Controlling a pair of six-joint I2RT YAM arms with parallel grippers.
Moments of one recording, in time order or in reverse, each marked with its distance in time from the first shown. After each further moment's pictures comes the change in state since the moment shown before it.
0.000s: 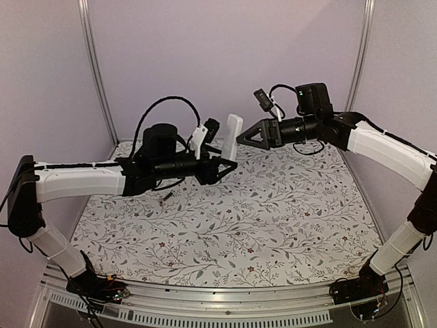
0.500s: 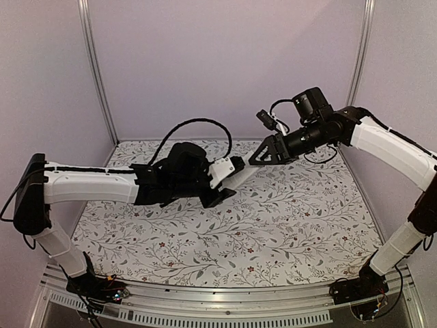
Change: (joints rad) left arm -0.143 0.065 0.067 -0.330 -0.390 0.471; right arm -0.002 -0.016 0.072 -0.468 0.137 -0.093
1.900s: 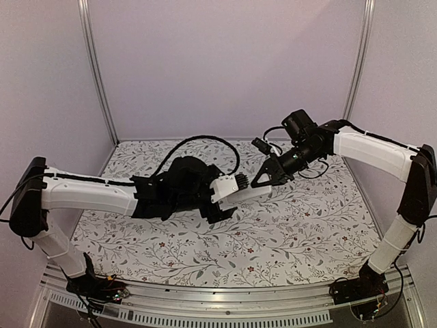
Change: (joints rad) left arm -0.080 -0.005 -0.080 0.064 -0.129 0.207; right arm -0.024 0.122 -0.089 -0.058 -0.141 0.000
